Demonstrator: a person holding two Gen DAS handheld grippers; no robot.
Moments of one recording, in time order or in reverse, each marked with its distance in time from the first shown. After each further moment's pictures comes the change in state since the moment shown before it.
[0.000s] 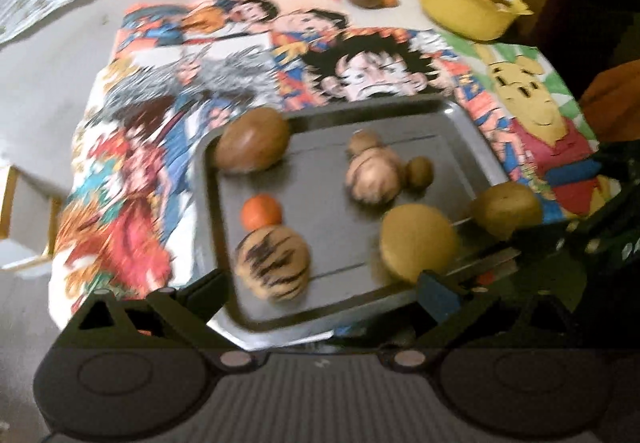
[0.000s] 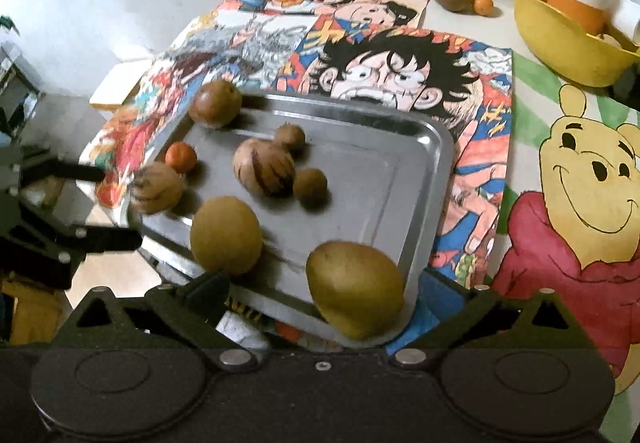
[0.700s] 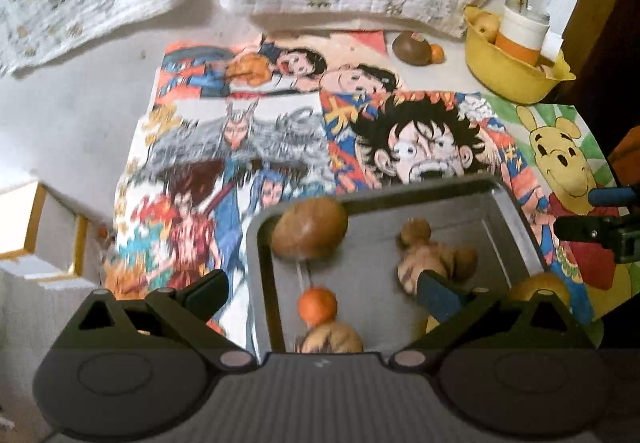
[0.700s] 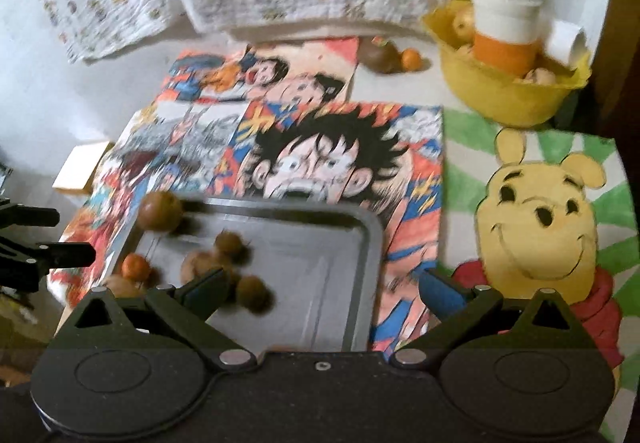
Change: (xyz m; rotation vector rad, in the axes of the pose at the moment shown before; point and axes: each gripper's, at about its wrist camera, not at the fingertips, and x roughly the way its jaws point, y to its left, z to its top) left arm -0.012 0.027 0.064 -0.025 -0.107 0.052; right arm -0.018 -0.038 0.042 0.140 -0.176 -0.106
